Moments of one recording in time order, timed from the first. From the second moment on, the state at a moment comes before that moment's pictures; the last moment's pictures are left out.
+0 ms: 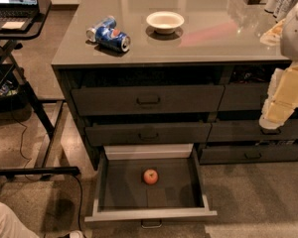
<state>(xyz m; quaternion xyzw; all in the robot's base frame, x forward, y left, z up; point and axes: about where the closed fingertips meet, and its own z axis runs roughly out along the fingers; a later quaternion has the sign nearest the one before) 0.439 -0.215 0.983 -0.60 0.78 -0.04 0.17</state>
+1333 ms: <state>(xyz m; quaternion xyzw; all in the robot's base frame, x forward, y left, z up) 0.451 -0.217 0.853 -0.52 0.84 -0.03 0.16</state>
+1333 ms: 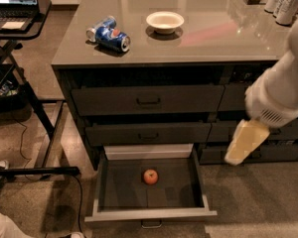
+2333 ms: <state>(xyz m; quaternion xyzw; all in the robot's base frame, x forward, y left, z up) 0.449 -0.220 0.721 -0.47 0.86 0.01 0.16</state>
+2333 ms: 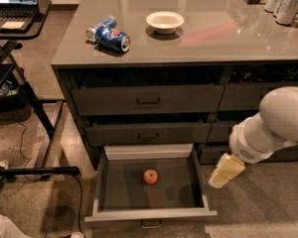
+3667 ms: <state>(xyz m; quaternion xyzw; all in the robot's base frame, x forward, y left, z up) 0.495 -0.154 0.496 -0.49 0.81 0.20 0.26</state>
